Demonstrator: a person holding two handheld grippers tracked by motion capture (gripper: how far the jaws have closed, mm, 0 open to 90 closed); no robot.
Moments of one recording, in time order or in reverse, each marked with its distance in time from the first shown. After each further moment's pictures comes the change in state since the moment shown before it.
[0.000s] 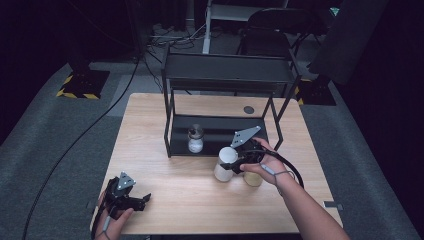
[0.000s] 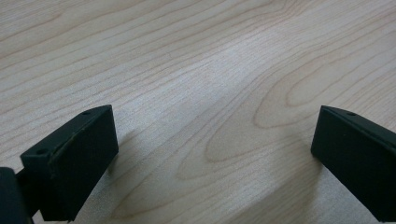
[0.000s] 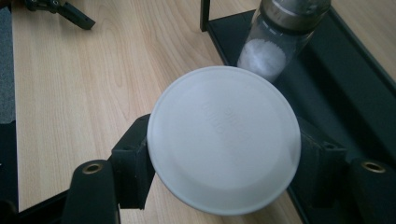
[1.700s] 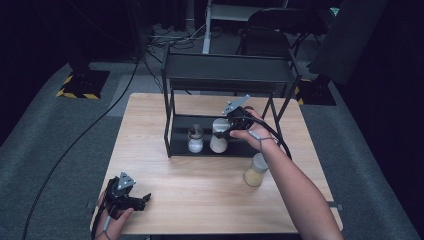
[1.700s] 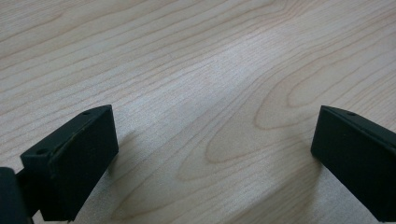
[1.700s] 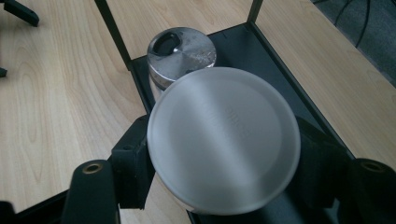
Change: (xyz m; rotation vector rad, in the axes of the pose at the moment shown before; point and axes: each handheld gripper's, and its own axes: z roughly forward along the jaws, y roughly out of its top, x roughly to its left) left arm 0.000 0.000 0.000 0.001 0.003 -0.003; right arm -0.075 0.039 0.033 -0.011 -0.060 0.062
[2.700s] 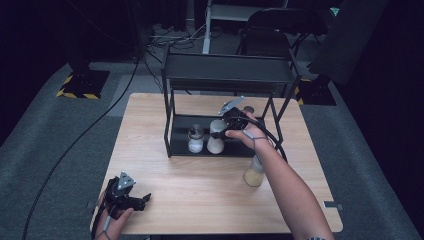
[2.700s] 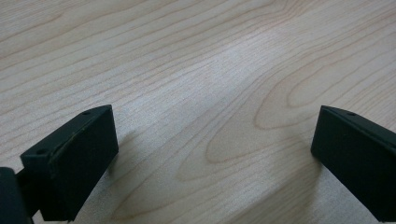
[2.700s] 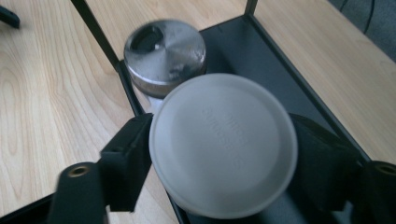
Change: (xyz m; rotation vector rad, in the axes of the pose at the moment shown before) left arm 0.000 0.000 0.000 0.001 -0.001 0.000; right arm -0.009 -0.003 0.022 0.000 0.004 0.039
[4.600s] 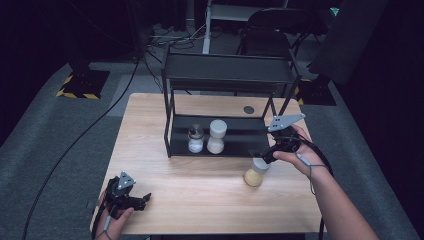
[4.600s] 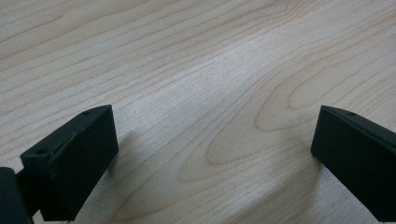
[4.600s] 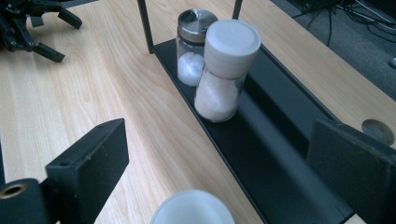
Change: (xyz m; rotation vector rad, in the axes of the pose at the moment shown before) left arm 0.000 0.001 0.001 0.001 0.002 0.001; right arm 0.058 -0.092 -0.141 -0.118 -0.071 0.016
